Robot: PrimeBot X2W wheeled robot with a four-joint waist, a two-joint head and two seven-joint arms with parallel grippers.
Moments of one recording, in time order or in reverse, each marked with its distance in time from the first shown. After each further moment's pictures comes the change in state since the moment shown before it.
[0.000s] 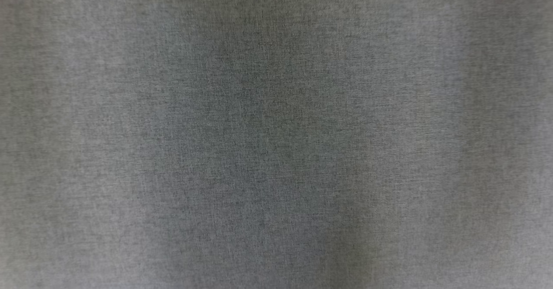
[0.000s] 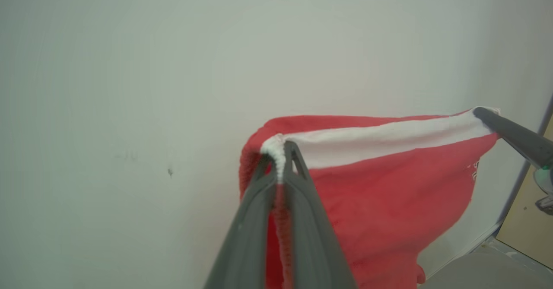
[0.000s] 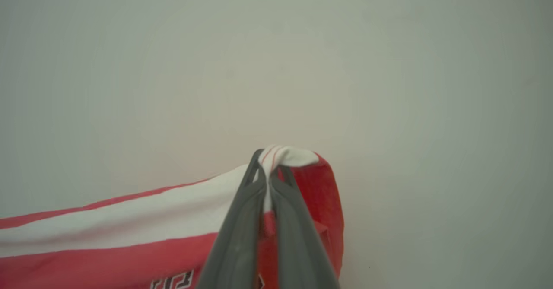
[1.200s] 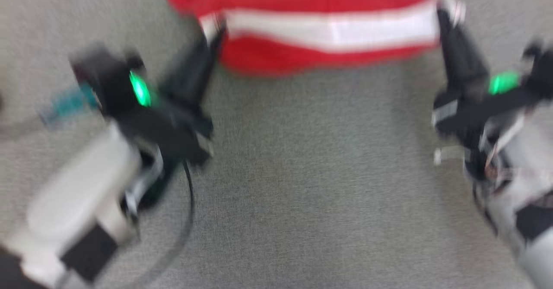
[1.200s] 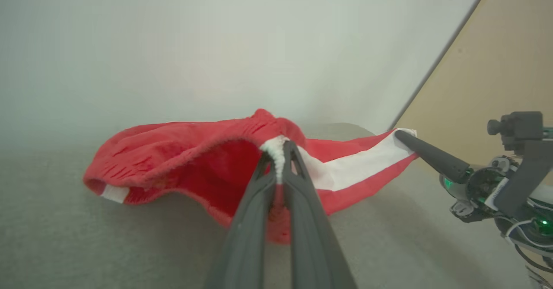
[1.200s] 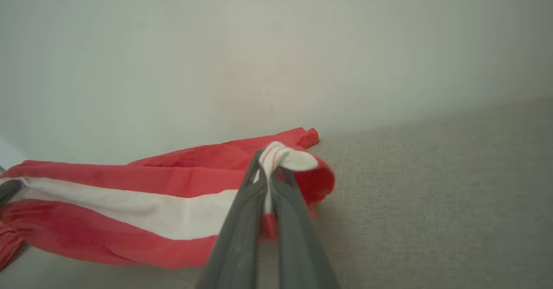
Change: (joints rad) left arm 0.988 0.152 -0.213 -0.469 -0.107 0.058 -0.232; right arm 1.151 -0.167 0.290 -0.472 0.284 0.000 -0.194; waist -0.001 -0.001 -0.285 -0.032
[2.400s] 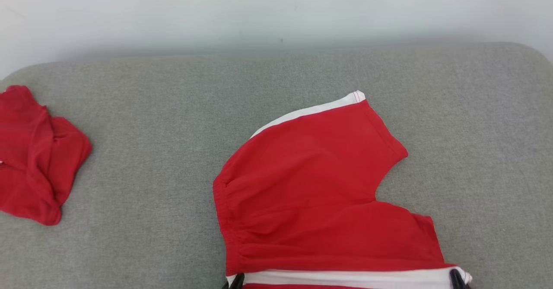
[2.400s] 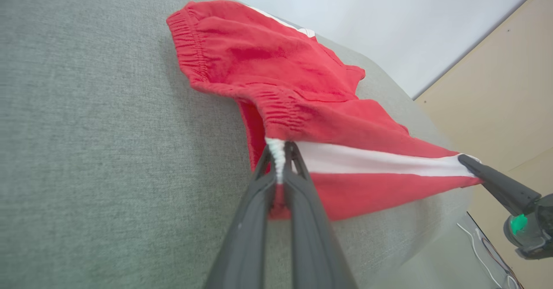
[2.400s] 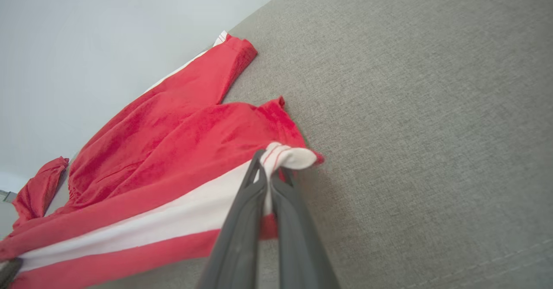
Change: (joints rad) left arm 0.991 -0.213 0.272 -0.065 0.345 -0.050 0.000; right arm 1.080 0.227 -0.386 -0.317 -0.129 0.000 0.086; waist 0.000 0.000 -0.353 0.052
